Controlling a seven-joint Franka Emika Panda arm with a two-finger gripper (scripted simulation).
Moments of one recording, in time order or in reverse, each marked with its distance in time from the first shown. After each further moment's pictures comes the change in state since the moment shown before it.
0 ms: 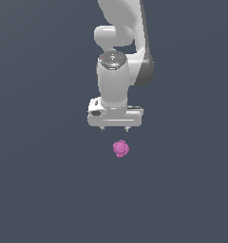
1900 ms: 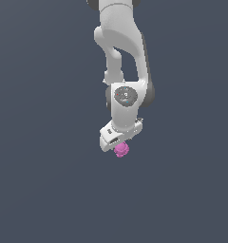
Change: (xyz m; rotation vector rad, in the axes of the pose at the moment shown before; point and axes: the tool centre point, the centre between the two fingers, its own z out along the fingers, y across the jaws) arm 0.012 -0.028 0.093 -0.016 -0.038 -0.588
